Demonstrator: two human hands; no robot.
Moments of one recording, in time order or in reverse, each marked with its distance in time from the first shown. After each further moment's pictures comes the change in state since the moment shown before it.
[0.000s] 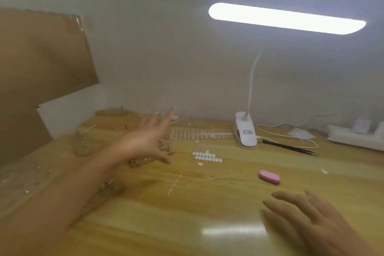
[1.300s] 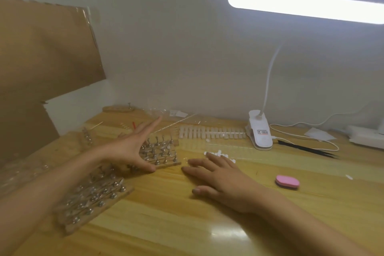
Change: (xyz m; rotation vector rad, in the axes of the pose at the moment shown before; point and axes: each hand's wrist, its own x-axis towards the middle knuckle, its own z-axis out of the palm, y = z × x) left_hand 0.002 -0.082 0.025 -0.206 -0.118 0.062; right_hand 0.163 -0.059 0.064 0.365 -0.486 -0.152
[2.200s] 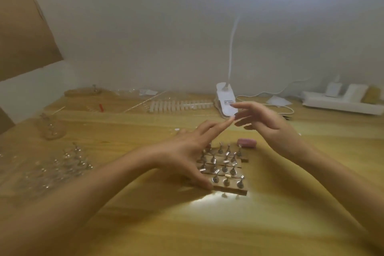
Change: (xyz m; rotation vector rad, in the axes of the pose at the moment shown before) left_hand -0.006 0.182 0.066 0.030 -0.110 0.602; right_hand -0.120 0.051 -0.048 0.653 0.616 0.232
